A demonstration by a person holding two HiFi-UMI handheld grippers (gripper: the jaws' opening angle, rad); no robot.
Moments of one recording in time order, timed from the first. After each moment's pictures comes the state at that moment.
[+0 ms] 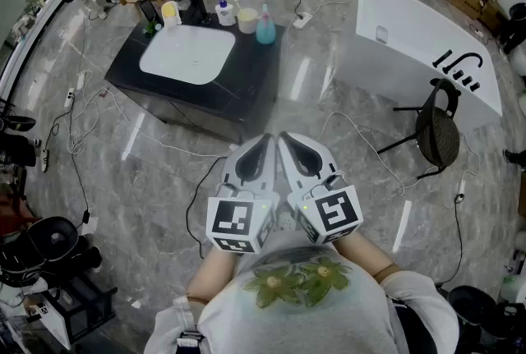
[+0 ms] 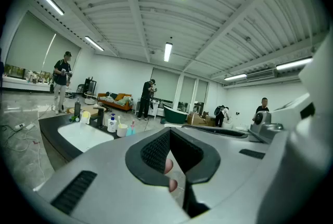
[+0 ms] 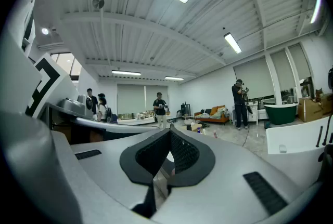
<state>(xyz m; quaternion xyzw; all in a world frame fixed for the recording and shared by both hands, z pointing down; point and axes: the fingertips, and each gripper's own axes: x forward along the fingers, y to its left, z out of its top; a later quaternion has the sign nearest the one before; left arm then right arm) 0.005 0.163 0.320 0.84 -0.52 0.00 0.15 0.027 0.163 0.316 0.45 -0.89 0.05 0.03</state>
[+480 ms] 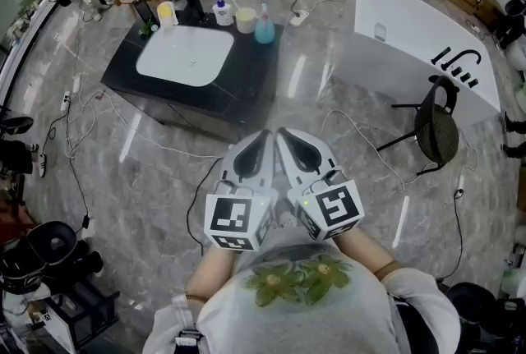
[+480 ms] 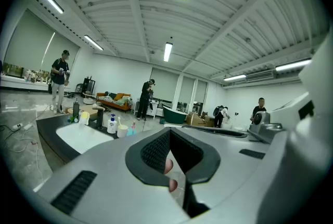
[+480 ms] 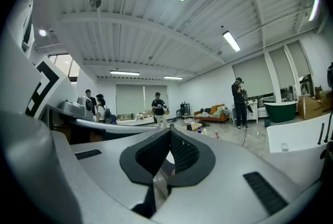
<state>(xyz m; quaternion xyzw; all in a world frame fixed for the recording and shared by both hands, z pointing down) -0.008 0.146 0.322 0.85 -0.51 0.00 0.15 0.014 0.145 0.318 0.45 -0.89 0.06 0.02</state>
